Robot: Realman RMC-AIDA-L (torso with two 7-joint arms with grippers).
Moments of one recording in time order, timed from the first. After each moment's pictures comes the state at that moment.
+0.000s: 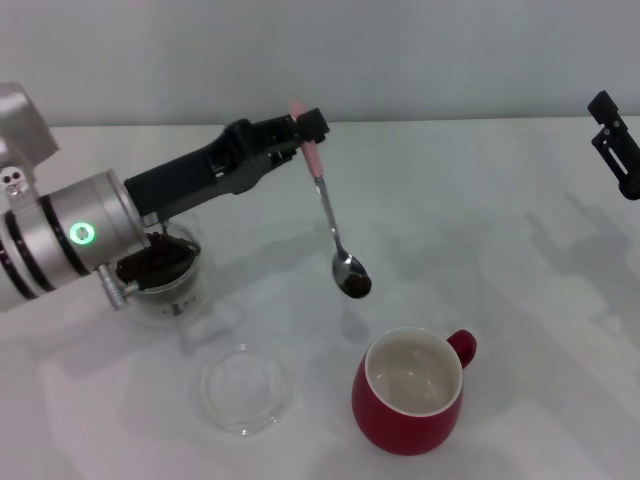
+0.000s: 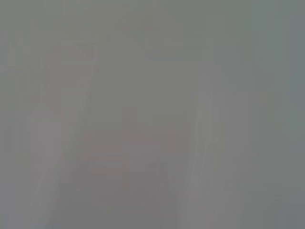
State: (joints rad) left arm -0.78 -2.08 0.71 0.20 -1.57 -1.47 1.24; right arm 0.32 2.01 -1.52 -0.15 -0.16 -1.57 0.26
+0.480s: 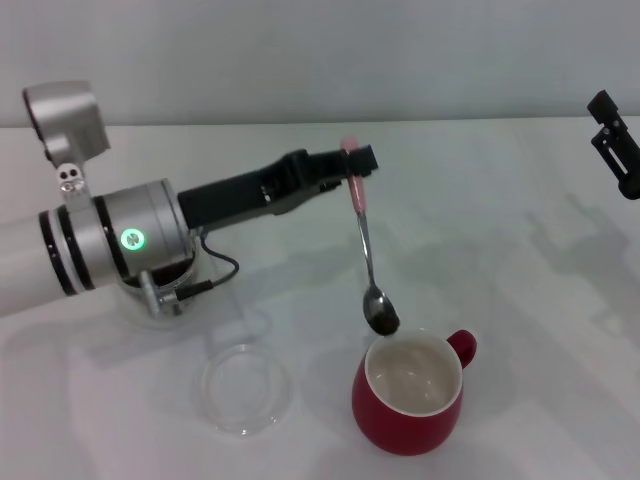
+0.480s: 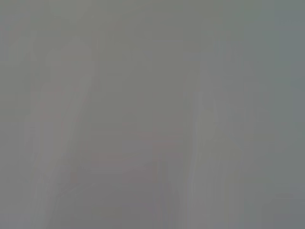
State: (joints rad) left arm -0.84 -2.09 0.83 0.16 -1.57 -1.40 1.26; right arm 0.32 2.01 -1.52 -0.15 -0.16 -1.57 0.26
